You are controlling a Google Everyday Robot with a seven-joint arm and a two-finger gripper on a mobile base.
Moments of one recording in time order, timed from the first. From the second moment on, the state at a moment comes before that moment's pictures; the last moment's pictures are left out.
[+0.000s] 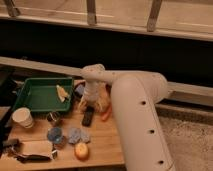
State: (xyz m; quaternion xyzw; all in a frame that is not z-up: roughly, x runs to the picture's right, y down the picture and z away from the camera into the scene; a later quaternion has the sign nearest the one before) arm -0.083 0.119 0.896 -0.37 0.27 0.66 0.60
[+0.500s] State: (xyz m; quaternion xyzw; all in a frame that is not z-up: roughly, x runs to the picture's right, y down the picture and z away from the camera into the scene) arm -0.091 0.120 0.897 -0.37 0.26 0.65 0.61
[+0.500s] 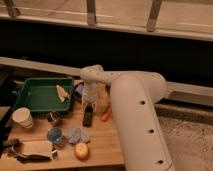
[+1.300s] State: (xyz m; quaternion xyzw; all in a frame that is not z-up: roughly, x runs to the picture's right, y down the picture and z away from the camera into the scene) arm -0.076 0.015 0.817 -0.30 0.16 0.68 0.65
